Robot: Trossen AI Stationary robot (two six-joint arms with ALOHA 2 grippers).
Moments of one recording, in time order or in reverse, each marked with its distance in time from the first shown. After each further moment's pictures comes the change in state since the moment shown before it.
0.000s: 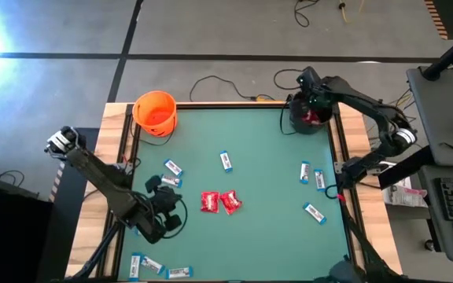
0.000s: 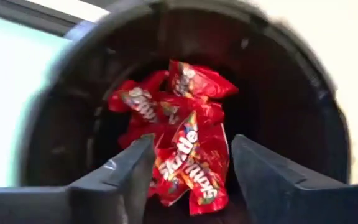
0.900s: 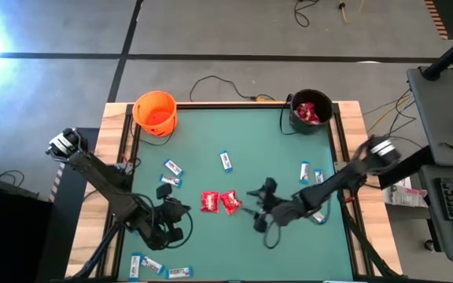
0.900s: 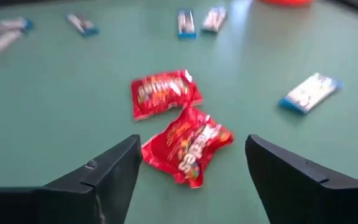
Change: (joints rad) left arm -0.016 0.045 -0.003 0.279 0.027 0.295; right arm 1.428 0.245 -0.404 1.284 0.386 0.176
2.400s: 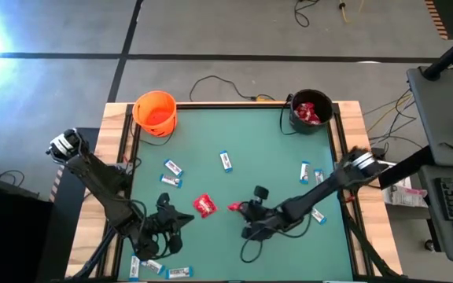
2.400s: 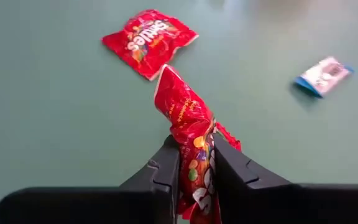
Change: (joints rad) left arm -0.094 0.021 -0.019 0.264 -0.167 -0.181; right arm 0.022 0.180 0.296 -0.427 0.019 0.053
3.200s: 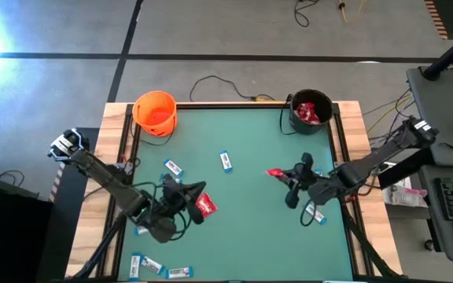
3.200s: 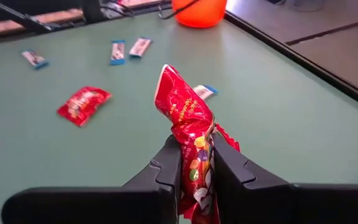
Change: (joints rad) left arm 0.202 0.012 0.139 0.148 -0.360 0.055; right arm -0.004 -0.862 -0.420 -0.229 0.113 0.089
